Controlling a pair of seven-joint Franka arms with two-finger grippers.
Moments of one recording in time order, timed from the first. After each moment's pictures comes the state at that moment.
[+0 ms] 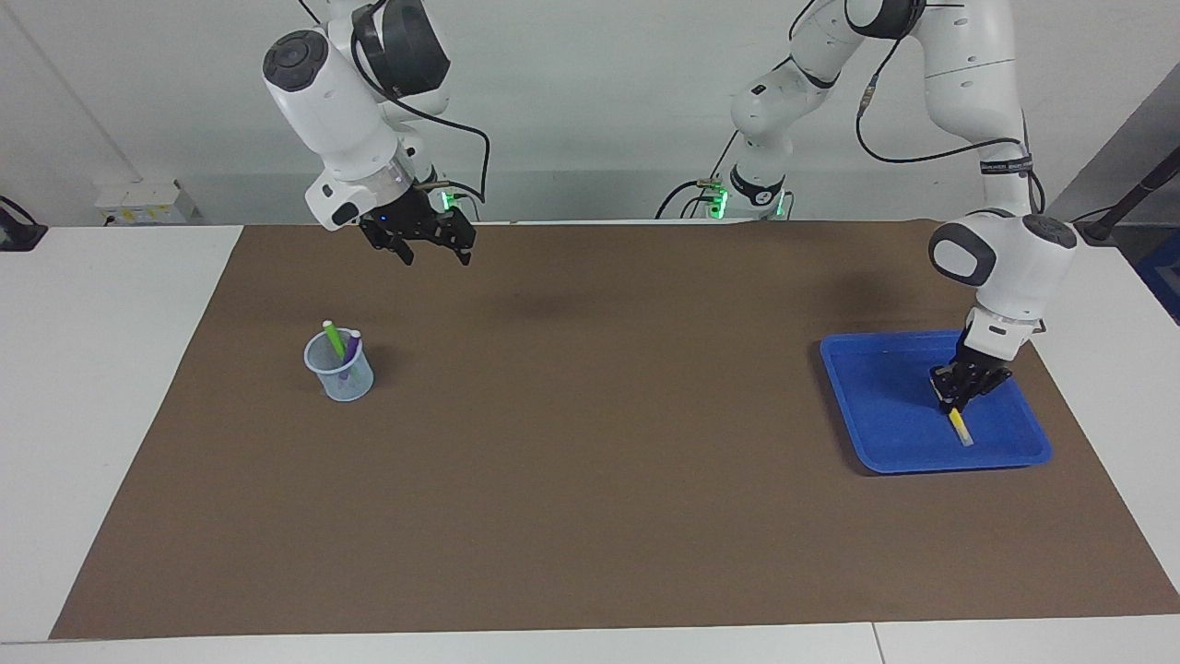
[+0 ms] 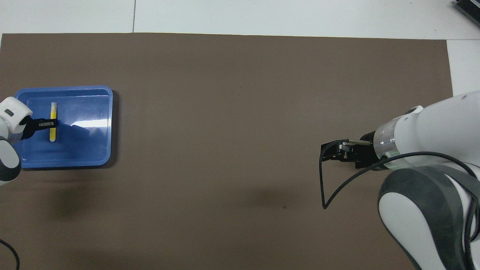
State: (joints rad) left arm 0.55 0.33 -0.28 -2.11 -0.06 2.72 0.34; right arm 0.15 -0.14 0.06 -1.99 0.24 1.79 0.35
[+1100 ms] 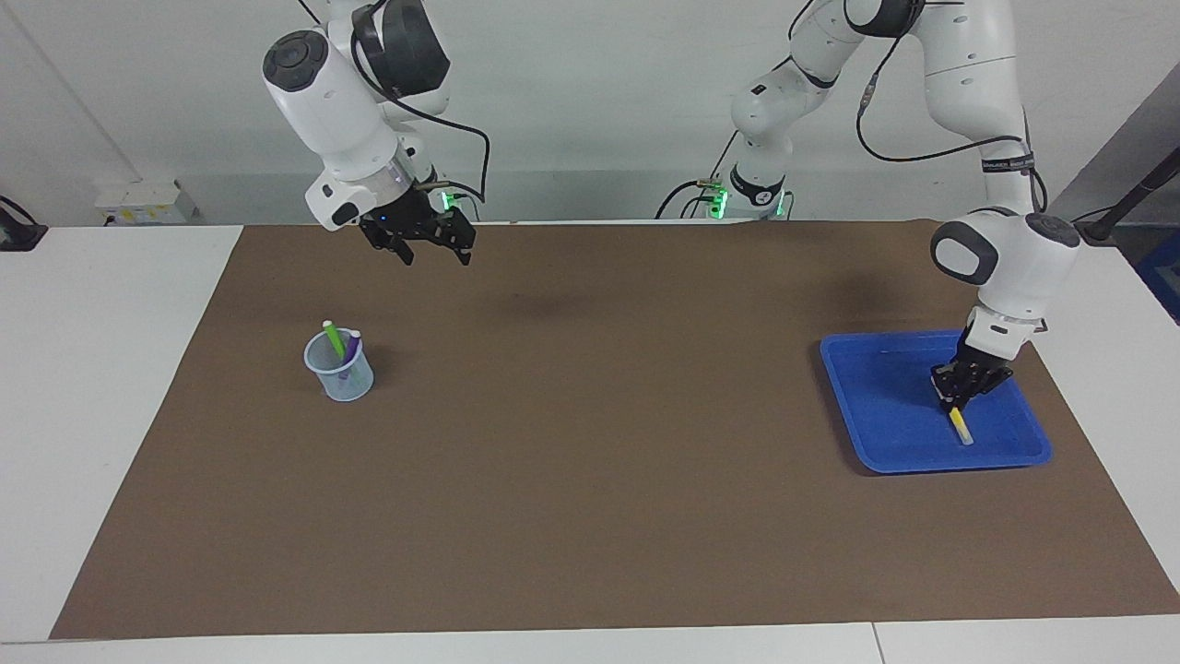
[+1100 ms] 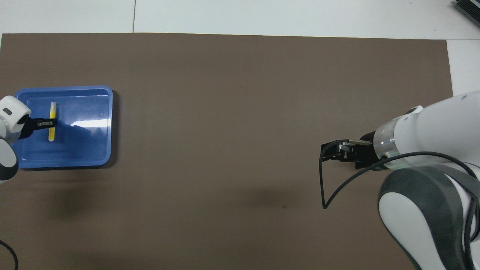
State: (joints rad) left arm 0.55 0.30 -0.28 -2.10 -0.06 2.67 0.34; right arm 0.15 -0.14 0.06 -1.99 0.24 1.79 0.35
